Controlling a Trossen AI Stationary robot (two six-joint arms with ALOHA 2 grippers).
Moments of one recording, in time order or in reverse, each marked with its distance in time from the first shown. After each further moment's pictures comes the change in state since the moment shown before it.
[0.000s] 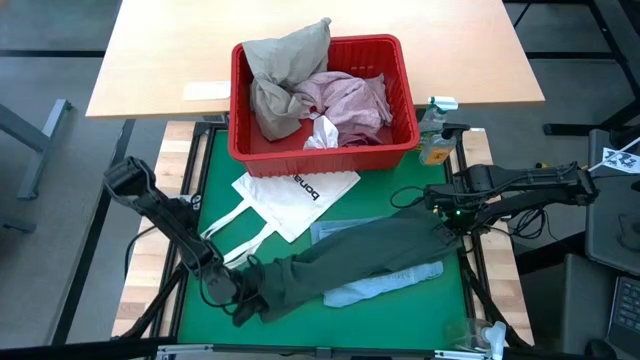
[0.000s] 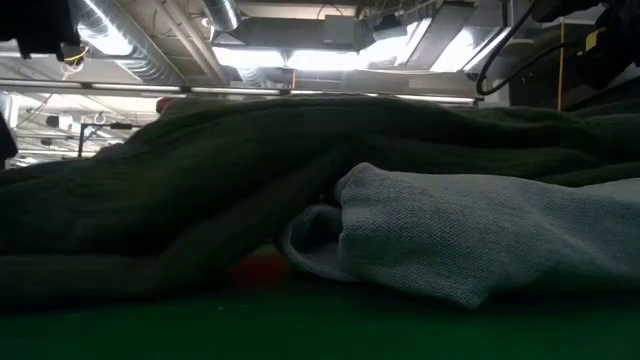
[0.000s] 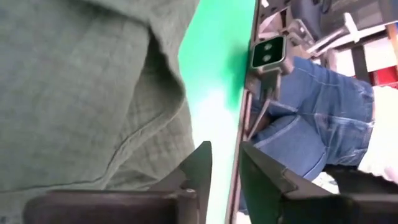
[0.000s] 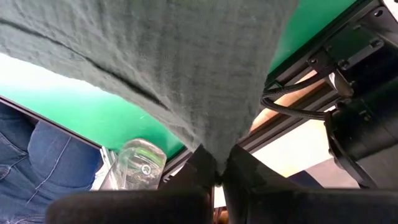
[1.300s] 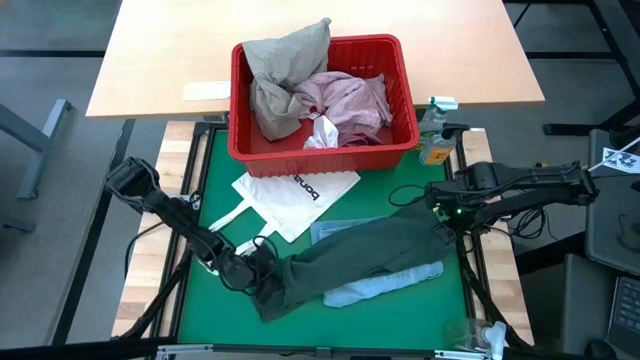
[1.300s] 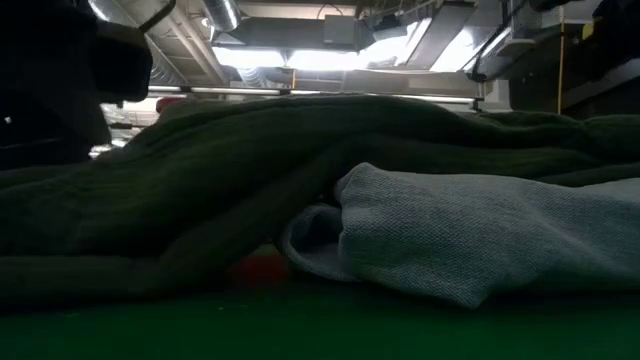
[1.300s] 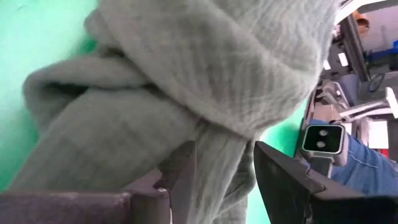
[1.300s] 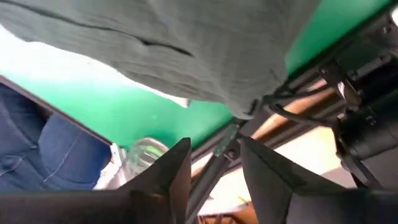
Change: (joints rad) left arm 0.151 0.022 0.000 -0.071 -0.081 -0.126; right arm -0.001 -0.002 0.053 0.005 0.002 -0.025
